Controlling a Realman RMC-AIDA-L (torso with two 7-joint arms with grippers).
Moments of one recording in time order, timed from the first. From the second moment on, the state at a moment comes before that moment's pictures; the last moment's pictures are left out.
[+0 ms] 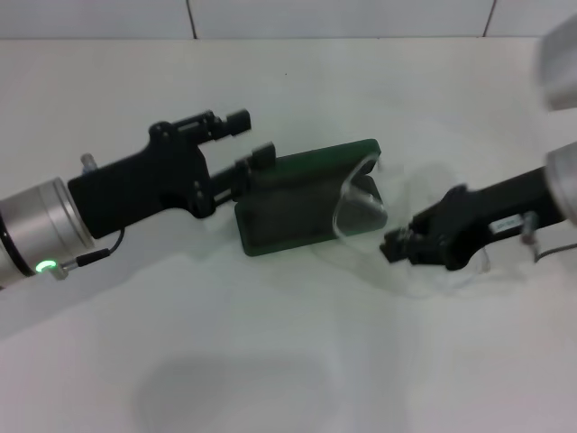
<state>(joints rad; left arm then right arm) -0.33 -2.09 1.15 0.63 1.29 1.45 -1.05 0.51 2.02 -1.35 -1.22 -2.00 -1.51 2.14</state>
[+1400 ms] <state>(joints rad) -0.59 -2.07 1.10 0.48 1.35 1.66 -1.41 0.54 2.03 -1.29 -0.67 -1.47 -1.61 0.85</state>
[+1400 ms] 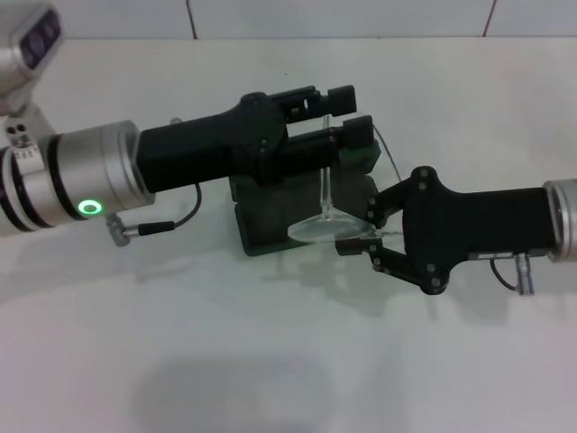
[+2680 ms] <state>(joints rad) -0.60 -2.08 1.11 0.46 1.44 1.64 -1.50 0.47 2.03 -1.28 -0.66 -1.38 -1.71 0.68</state>
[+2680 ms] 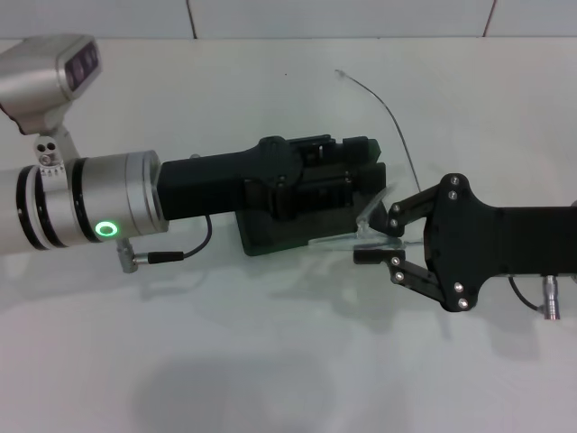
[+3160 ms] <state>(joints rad) -0.60 -2.07 1.11 0.47 1.41 1.66 -1.51 0.46 2.02 -1.28 -0.67 -1.38 -1.71 0.68</state>
